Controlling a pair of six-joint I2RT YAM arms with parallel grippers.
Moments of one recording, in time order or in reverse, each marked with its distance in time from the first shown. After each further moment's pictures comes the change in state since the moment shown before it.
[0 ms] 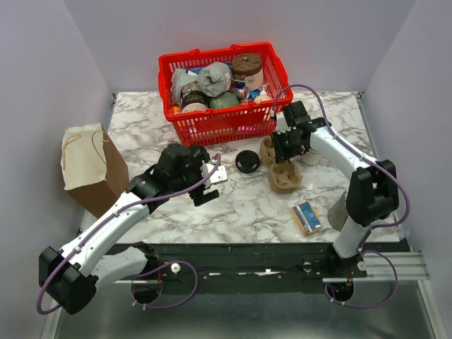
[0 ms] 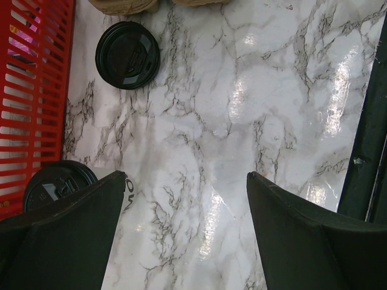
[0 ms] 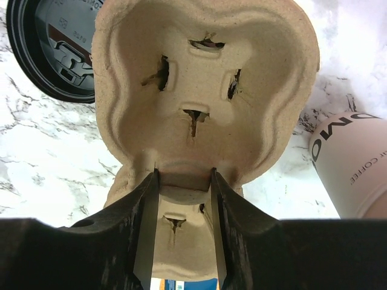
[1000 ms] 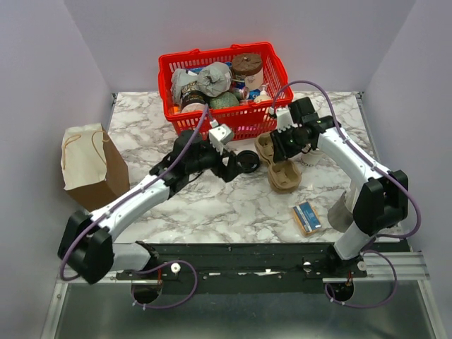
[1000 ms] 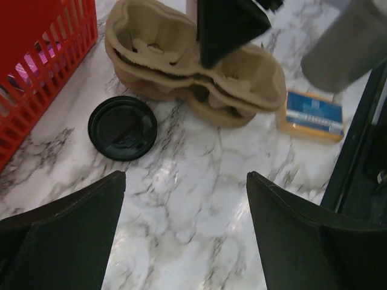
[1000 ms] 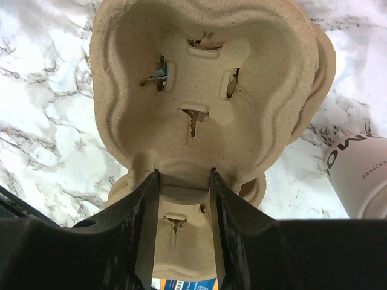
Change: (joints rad) left arm 0.000 0.224 0.015 0.505 0.004 -0.644; right arm 0.000 -0.100 0.014 -0.050 -0.162 -0.106
